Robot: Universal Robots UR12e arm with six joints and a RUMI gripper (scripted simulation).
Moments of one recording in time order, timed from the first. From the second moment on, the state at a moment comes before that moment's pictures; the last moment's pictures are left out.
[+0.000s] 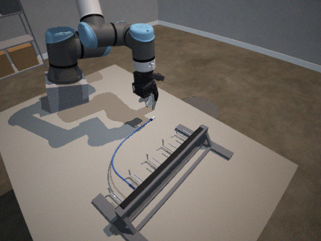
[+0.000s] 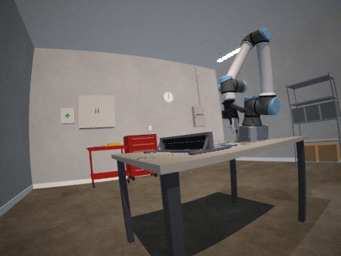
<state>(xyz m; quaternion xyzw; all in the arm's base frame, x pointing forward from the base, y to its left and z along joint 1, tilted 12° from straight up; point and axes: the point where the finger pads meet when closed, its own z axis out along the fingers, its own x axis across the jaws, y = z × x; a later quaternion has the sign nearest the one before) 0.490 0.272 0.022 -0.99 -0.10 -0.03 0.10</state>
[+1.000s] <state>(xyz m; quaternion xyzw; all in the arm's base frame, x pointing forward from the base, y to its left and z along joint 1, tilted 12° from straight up) 0.491 0.277 -0.002 -0.99 -0.10 -0.03 0.10</state>
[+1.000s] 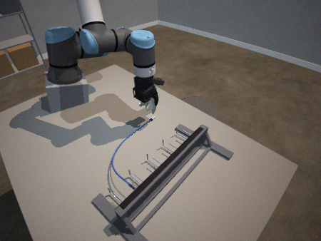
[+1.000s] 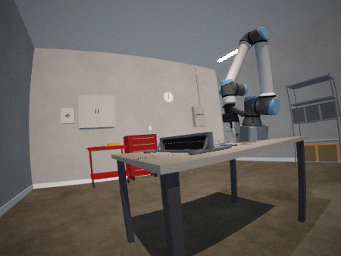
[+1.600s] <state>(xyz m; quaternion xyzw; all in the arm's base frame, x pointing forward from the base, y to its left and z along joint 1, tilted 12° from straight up) 0.492 0.283 -0.031 -0.99 -0.10 -0.03 0.10</state>
